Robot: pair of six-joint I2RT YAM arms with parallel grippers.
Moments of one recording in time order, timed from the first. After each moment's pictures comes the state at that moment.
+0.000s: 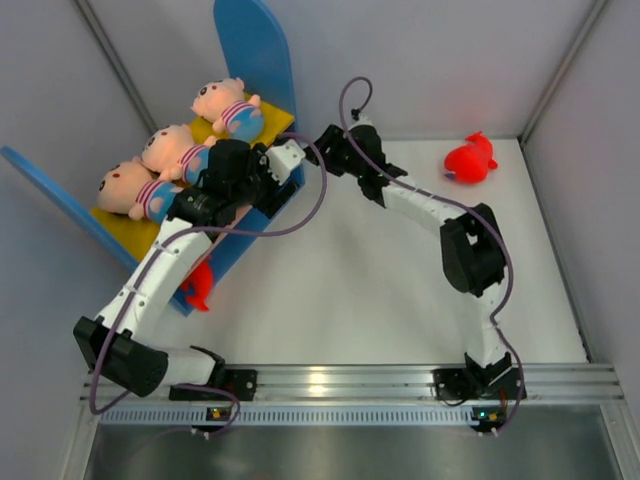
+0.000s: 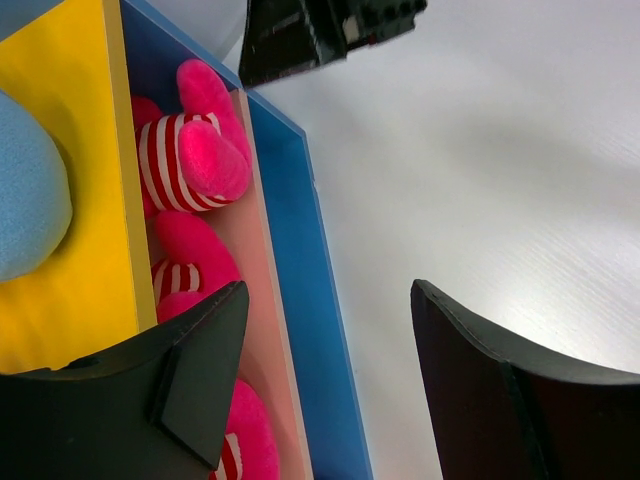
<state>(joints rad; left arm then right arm) -0.43 1.33 1.42 -0.61 0.12 0.50 0.58 2.15 1.75 0.16 -0.12 0.88</state>
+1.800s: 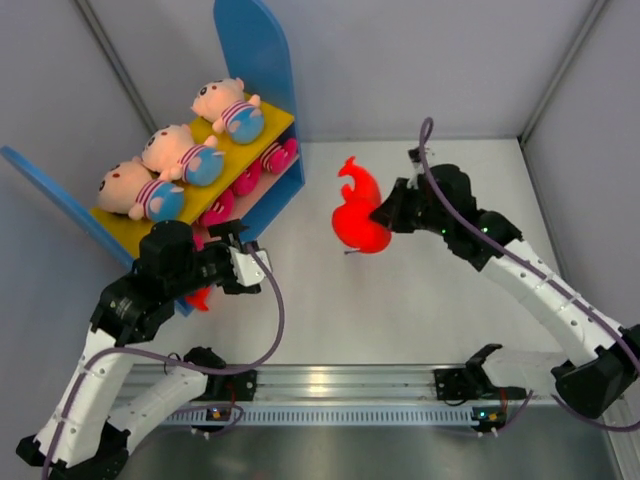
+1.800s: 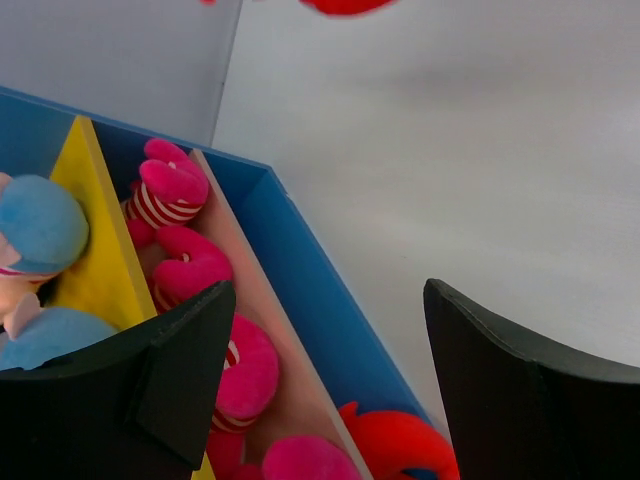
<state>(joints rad) -0.51 0.76 1.18 -0.90 0.31 0.87 0.54 1.17 1.20 -0.50 -0.07 0.55</state>
